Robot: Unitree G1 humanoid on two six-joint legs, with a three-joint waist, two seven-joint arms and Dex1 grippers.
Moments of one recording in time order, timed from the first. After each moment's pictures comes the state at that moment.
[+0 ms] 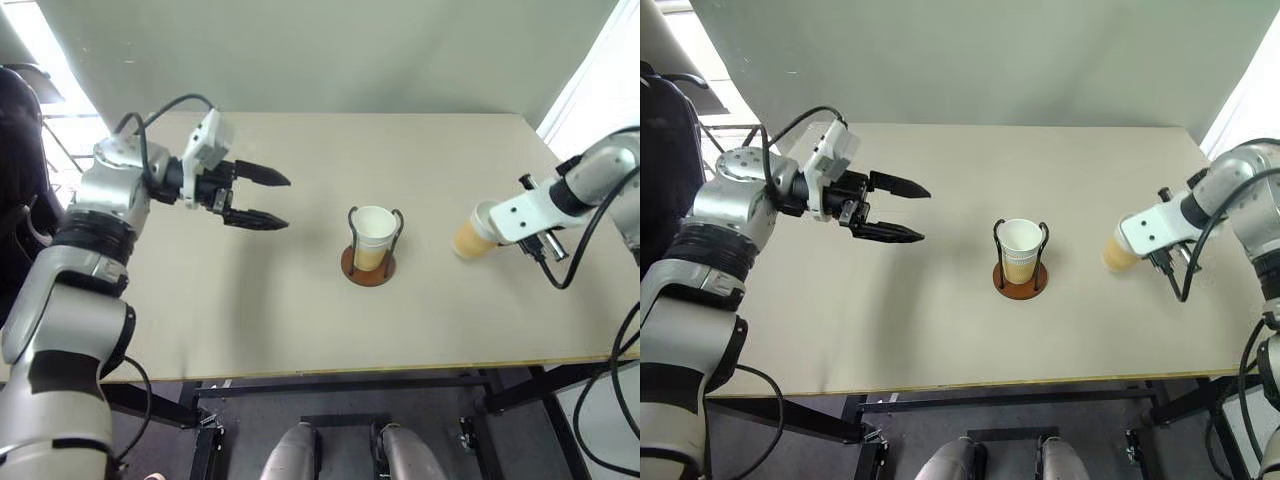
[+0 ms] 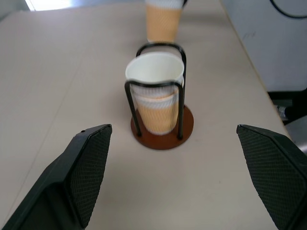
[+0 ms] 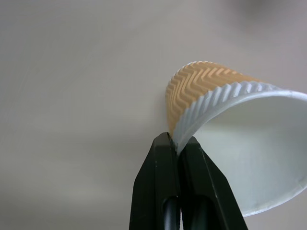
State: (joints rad) left arm -1.23 0.83 -0.50 0.90 -0.60 -0.02 -1.58; right arm -1.16 -0.99 0.42 0.49 -0.35 -0.33 1.60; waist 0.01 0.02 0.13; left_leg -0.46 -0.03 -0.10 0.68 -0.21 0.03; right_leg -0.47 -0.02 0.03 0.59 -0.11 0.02
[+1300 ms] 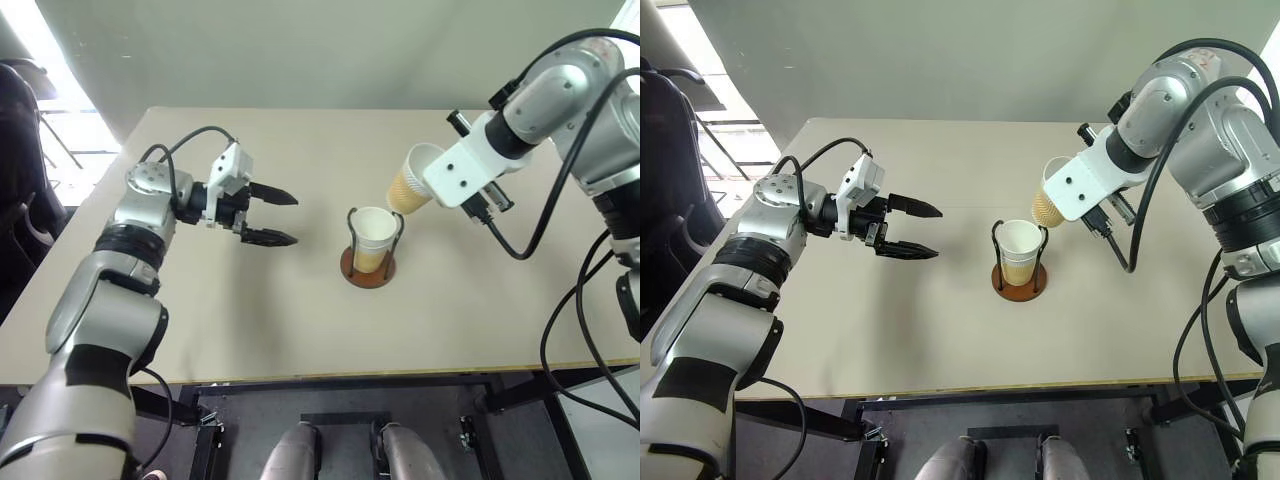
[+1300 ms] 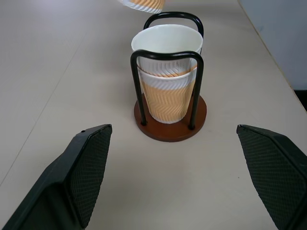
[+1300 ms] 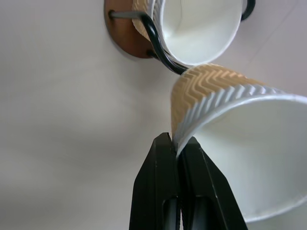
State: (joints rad) left arm -1.23 0.71 -0.51 1.12 -0.56 -0.18 -1.58; right arm -1.45 -0.85 0.64 0.32 -0.26 -0.21 1.61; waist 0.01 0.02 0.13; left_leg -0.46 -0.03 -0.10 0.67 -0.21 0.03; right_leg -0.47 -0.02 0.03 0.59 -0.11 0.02
